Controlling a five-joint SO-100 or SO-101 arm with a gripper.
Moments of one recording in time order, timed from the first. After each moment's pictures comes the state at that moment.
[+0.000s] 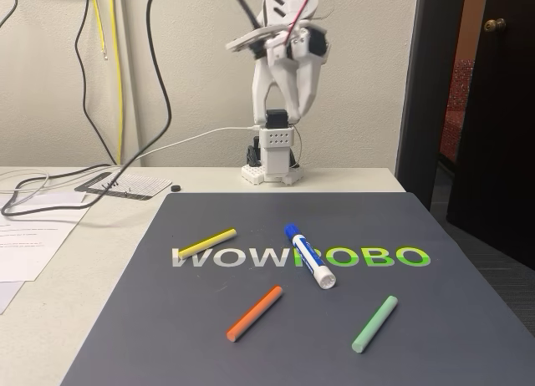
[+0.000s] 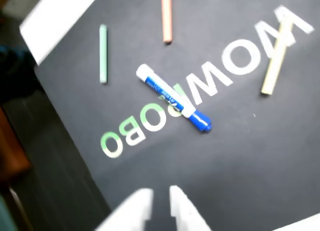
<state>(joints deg) -24.3 104.0 69.6 94.9 -43.6</state>
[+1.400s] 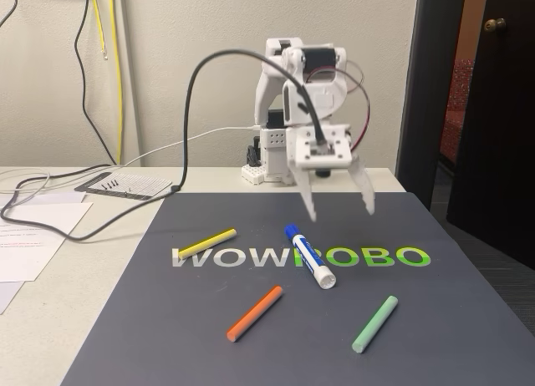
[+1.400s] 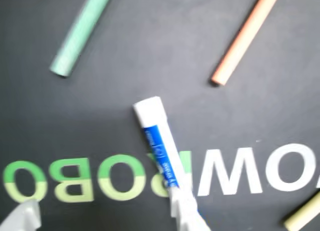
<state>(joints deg) -22.0 54.5 42.3 86.3 -75.3</state>
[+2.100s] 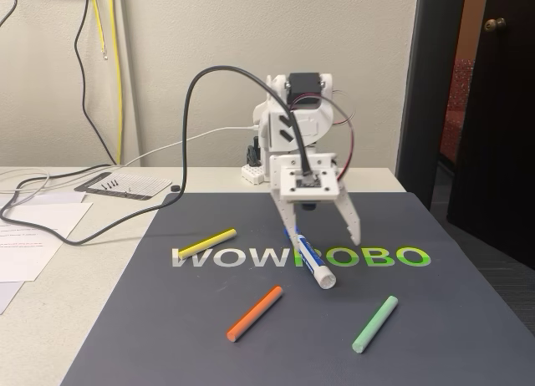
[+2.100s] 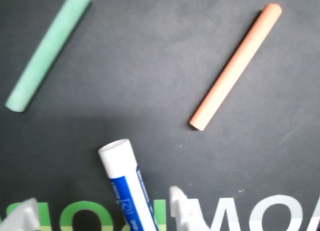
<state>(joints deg) -17.8 17.4 -15.9 105.0 -81.8</state>
